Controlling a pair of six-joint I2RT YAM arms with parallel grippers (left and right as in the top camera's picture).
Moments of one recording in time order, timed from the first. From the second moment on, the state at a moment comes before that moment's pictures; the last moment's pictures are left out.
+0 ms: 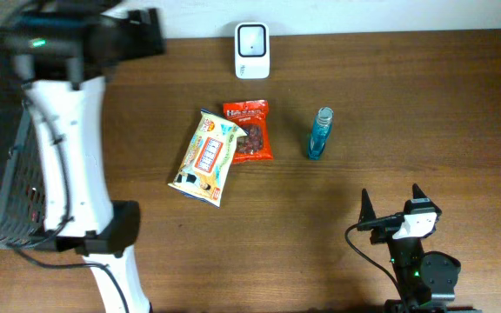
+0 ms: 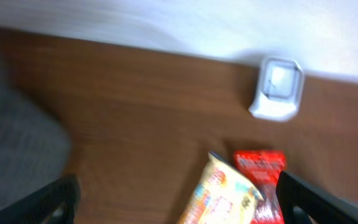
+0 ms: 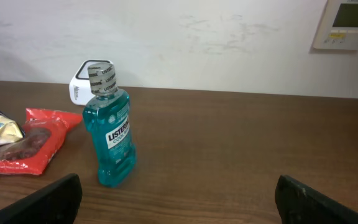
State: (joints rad) left arm -0.07 2.13 2.92 -1.61 -0.11 -0.24; right arm -0.07 0.02 0.01 -0.07 -0.13 -0.03
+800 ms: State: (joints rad) left arm 0.67 2.22 2.41 -1.50 -0.12 -0.24; right arm -0.07 0.02 0.01 -0.07 -0.13 -0.03
